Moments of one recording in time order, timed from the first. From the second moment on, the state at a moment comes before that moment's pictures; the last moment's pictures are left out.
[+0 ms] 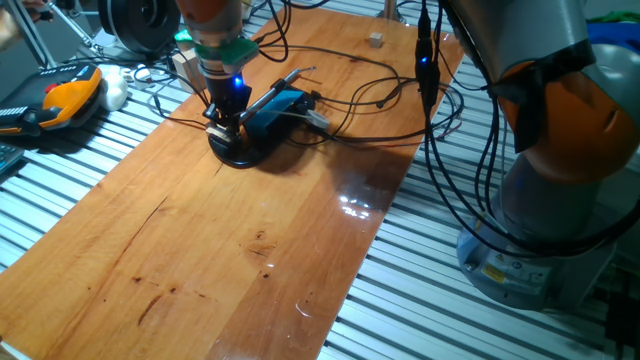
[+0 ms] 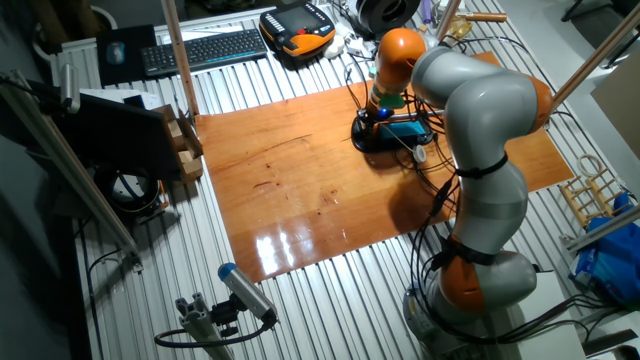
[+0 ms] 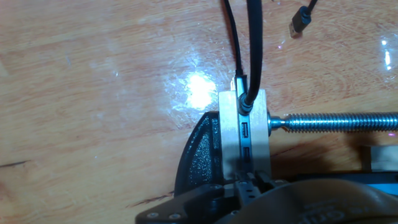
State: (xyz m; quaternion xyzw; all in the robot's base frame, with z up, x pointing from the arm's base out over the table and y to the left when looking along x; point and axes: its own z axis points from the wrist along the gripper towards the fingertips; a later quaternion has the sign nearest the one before) arm 0.639 -0.031 0.060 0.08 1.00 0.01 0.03
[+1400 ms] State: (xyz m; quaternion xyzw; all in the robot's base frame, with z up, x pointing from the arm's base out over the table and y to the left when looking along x) arm 0.639 -0.030 0.055 0.08 1.00 0.01 0.03
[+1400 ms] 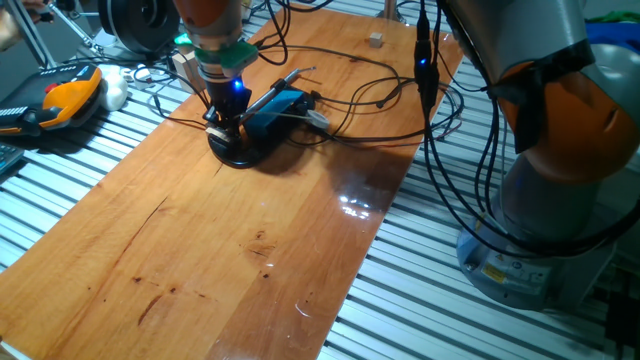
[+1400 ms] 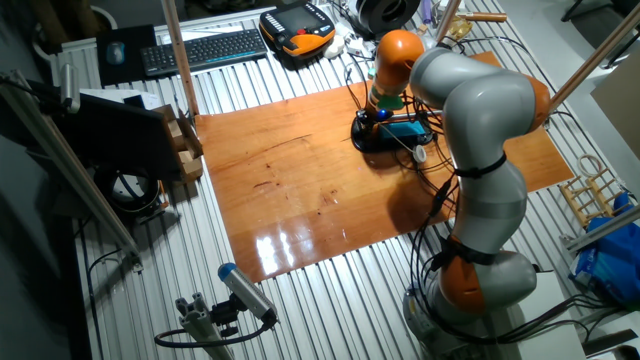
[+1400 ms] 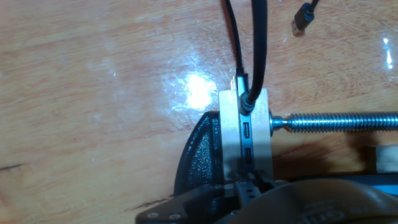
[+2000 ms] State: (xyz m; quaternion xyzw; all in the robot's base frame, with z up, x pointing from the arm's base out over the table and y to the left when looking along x) arm 0.638 -0.029 0.054 0.09 1.00 0.01 0.04
